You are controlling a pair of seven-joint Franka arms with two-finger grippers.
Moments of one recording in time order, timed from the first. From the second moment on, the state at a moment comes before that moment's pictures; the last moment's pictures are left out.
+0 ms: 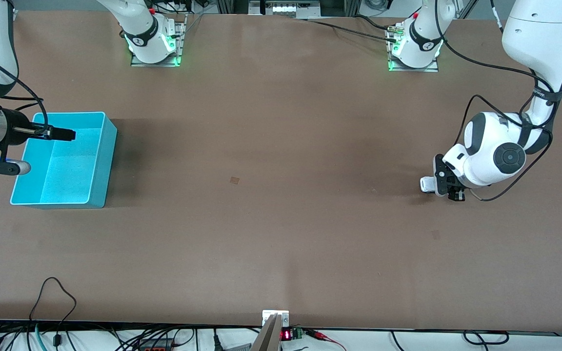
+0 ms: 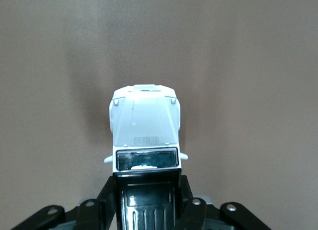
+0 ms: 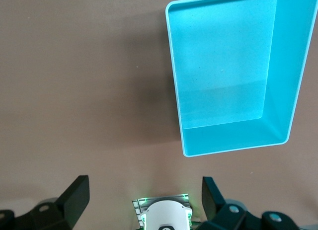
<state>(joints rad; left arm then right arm) 0.08 0.45 -0.05 -2.06 0.14 2.40 1.48 0.04 0.25 -0.10 -1.50 0.01 1.40 0.08</state>
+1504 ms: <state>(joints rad) 0.10 0.44 -0.05 -2.14 0.18 2.52 1.48 0.04 0.25 -0.10 -1.51 0.01 1.39 0.08</state>
